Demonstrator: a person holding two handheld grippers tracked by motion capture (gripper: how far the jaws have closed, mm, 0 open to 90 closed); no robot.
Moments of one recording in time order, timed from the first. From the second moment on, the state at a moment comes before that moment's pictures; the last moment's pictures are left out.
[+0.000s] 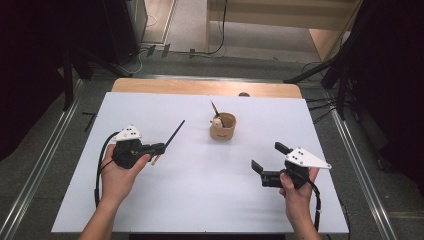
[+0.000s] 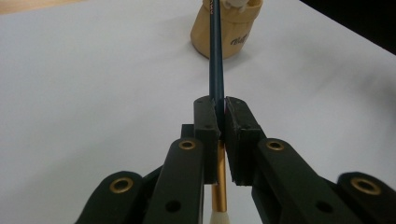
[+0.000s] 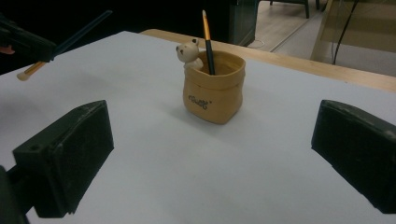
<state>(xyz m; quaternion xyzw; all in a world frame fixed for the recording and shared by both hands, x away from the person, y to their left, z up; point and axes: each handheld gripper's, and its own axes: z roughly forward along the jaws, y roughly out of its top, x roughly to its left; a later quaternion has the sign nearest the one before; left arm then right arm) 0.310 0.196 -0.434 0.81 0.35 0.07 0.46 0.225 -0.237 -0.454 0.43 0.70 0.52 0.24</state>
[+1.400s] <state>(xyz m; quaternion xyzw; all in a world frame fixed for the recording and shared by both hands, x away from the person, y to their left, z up) 0.289 0.138 -0.453 0.77 0.28 0.06 0.57 0.243 -0.152 -0.448 0.47 0.64 0.59 0.13</state>
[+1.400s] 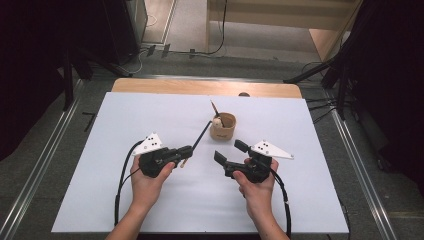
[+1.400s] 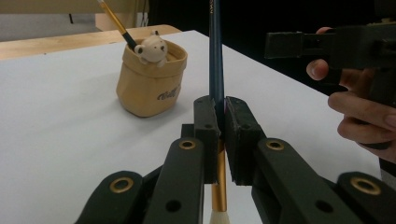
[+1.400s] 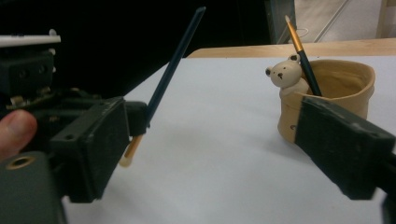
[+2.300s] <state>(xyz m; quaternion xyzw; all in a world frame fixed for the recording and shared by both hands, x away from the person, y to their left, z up) 0.268 0.104 -0.460 0.76 0.24 0.05 0.59 0.240 -0.135 -0.468 0.52 0.53 0.67 0.01</state>
